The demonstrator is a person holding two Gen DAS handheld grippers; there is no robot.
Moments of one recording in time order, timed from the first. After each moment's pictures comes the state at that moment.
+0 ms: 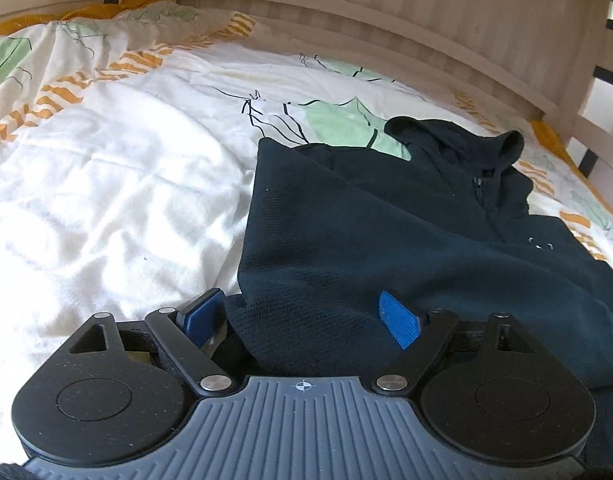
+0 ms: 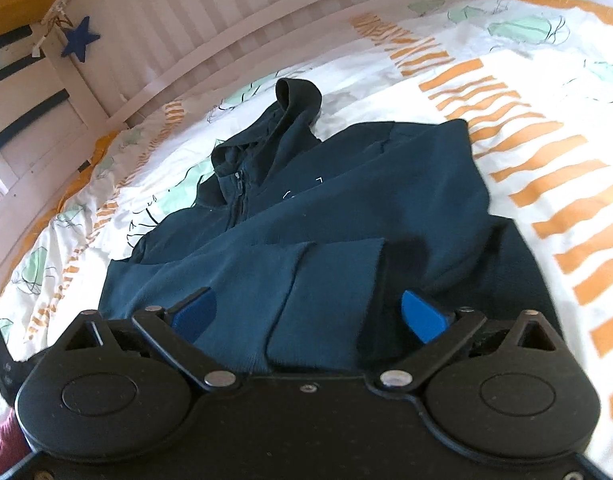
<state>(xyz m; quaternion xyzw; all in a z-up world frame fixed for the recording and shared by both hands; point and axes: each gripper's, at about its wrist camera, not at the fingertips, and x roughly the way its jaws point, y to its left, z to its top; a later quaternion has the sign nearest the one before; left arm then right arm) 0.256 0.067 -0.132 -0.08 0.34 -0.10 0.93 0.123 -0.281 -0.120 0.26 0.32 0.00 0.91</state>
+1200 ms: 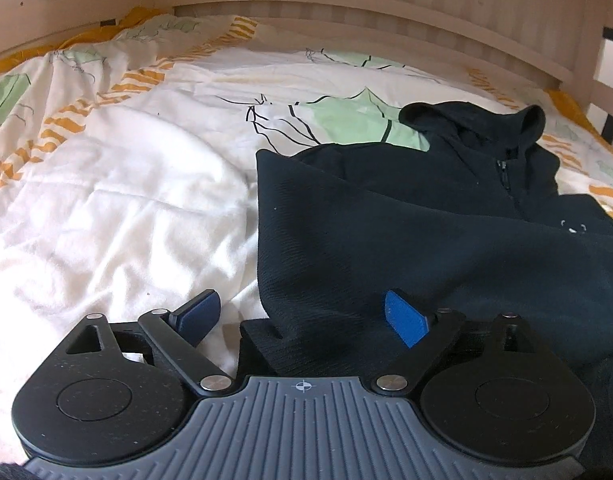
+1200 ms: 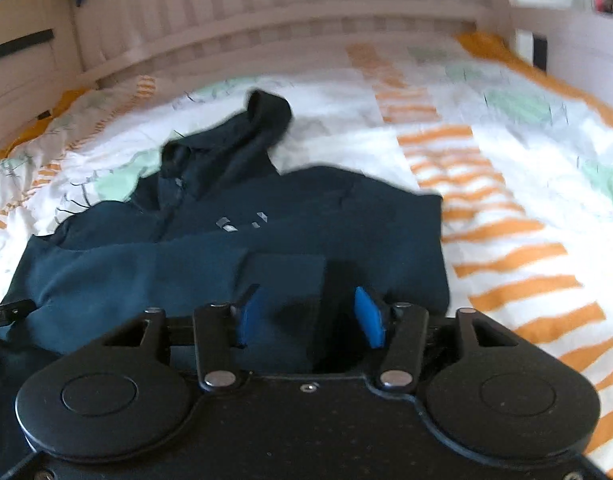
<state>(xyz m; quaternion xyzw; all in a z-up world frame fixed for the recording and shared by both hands) 0.266 0.050 -0.137 0.00 0.35 -0.07 0.94 0.144 -0.282 -0.115 0.10 0.30 -0.06 0.95</state>
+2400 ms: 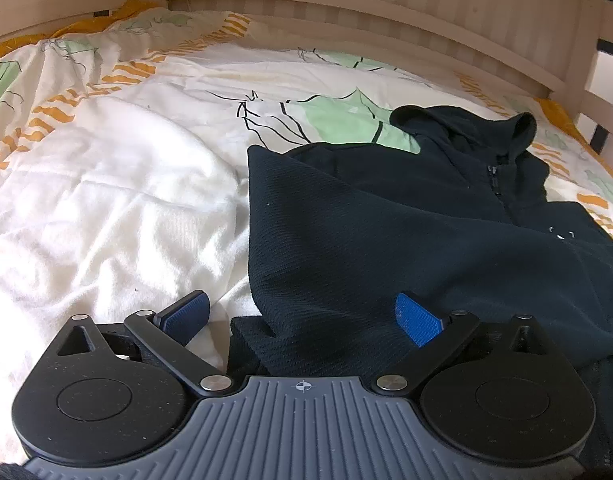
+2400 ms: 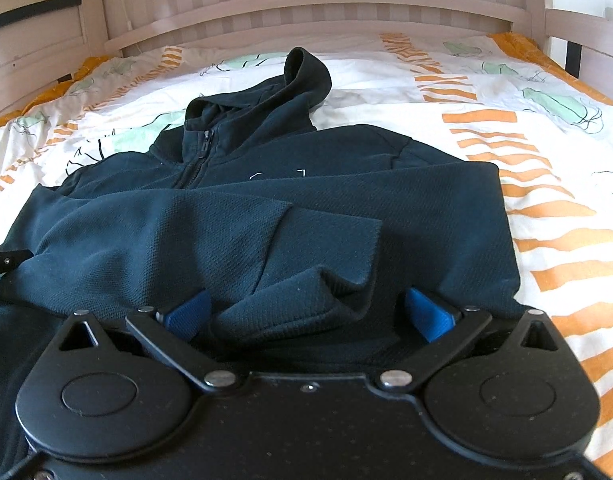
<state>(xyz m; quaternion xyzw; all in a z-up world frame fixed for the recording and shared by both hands) 0.272 0.055 -0.136 -0.03 0.35 -0.10 0.93 0.164 -0.259 -0.148 0.08 0.33 -0.03 0.94</state>
